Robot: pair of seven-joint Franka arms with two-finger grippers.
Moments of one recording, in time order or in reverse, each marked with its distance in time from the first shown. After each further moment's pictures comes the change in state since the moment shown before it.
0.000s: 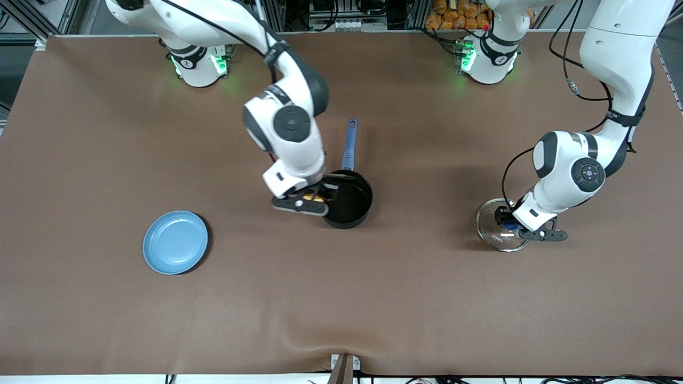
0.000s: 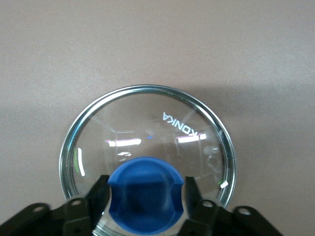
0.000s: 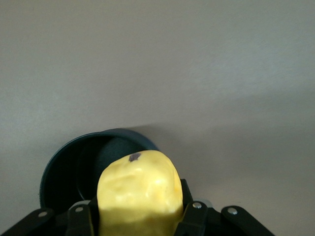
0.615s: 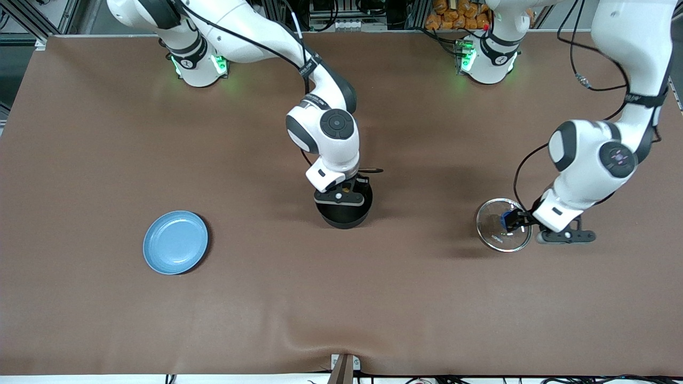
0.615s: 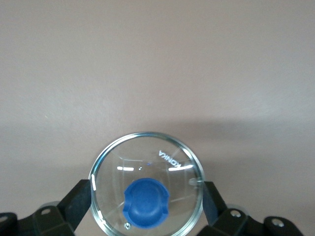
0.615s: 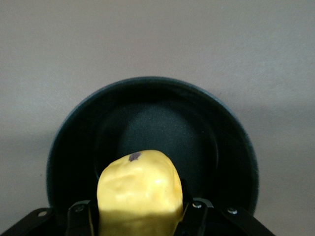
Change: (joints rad) left arm 0.004 -0.148 -0.018 0.065 -0.065 -0.070 -0.027; right arm 0.095 0.132 -0.002 0.015 -0.005 0.128 0.026
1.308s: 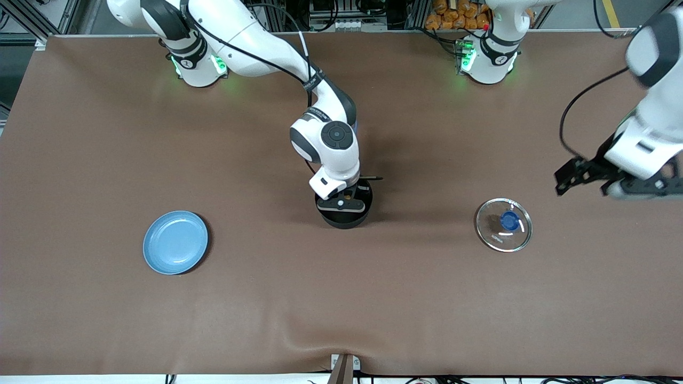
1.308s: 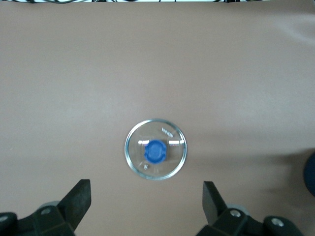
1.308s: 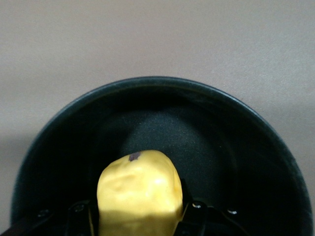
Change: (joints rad) left arm 0.000 -0.284 -0.014 0.291 -0.013 -0.591 -0.001; right arm 0.000 0.076 -0.008 0.004 -0.001 0.108 0.000
